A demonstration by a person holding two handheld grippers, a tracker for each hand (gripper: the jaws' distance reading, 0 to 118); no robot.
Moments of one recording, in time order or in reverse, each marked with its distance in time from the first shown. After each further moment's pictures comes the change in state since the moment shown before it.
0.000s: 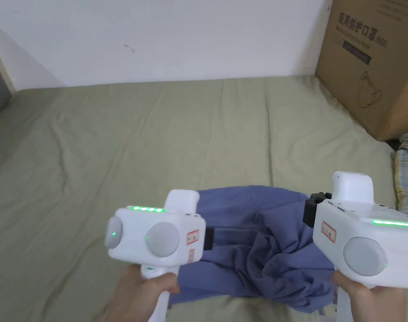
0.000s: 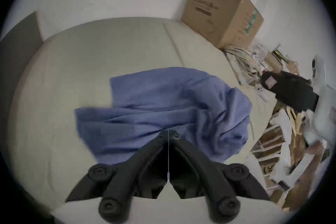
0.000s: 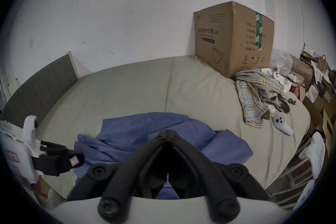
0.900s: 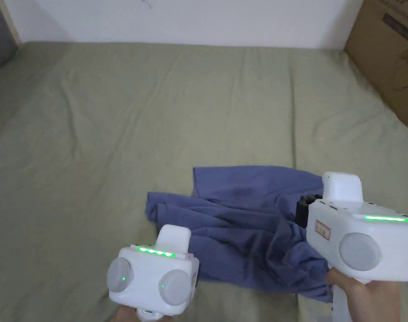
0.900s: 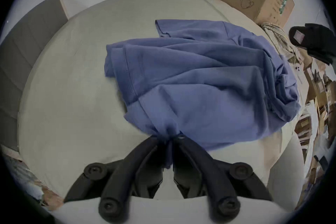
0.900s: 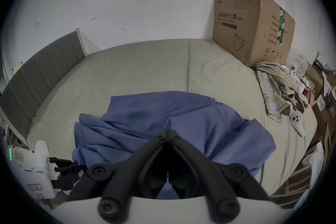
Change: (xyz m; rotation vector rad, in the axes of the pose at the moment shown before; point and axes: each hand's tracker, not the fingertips) left arm -0.031 -0.074 -0.041 -0.170 0.217 0.026; right arm -0.039 -0.018 -0.055 -0.156 0.065 0.088
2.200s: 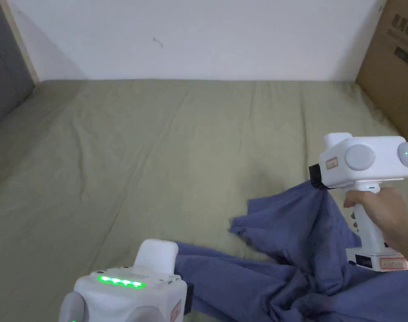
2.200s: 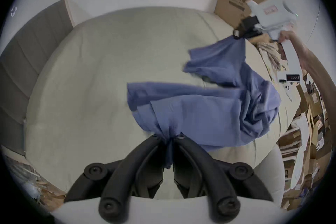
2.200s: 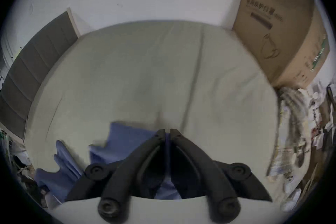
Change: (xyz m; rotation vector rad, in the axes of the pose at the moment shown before) left arm -0.028 0.058 0.081 0.135 -0.007 0.048; right arm 0.049 0.178 -0.119 -0.186 -0.001 0.123
